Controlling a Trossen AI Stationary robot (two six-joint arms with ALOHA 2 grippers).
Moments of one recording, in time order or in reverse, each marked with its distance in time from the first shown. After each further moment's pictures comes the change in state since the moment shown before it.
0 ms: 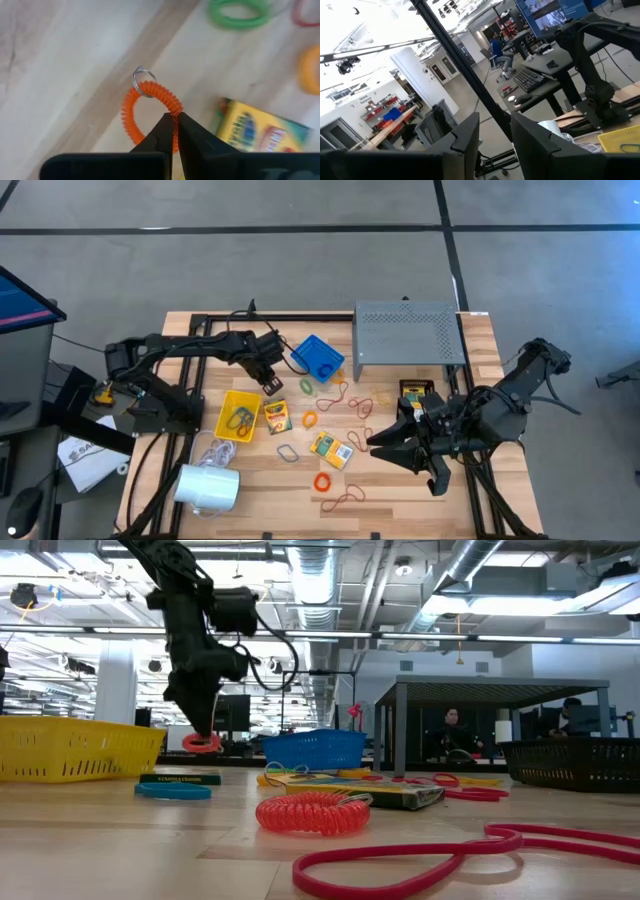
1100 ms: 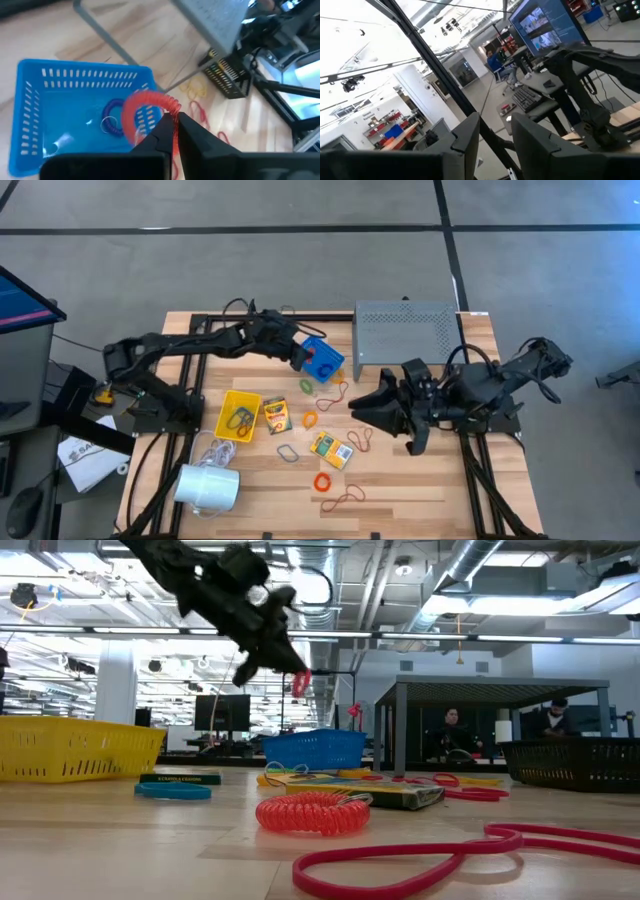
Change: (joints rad) left arm 0.039 -0.005 0.024 0.669 0.200 -0.278; right arm -0.223 -0.007 0.000 0.075 -0.182 0.009
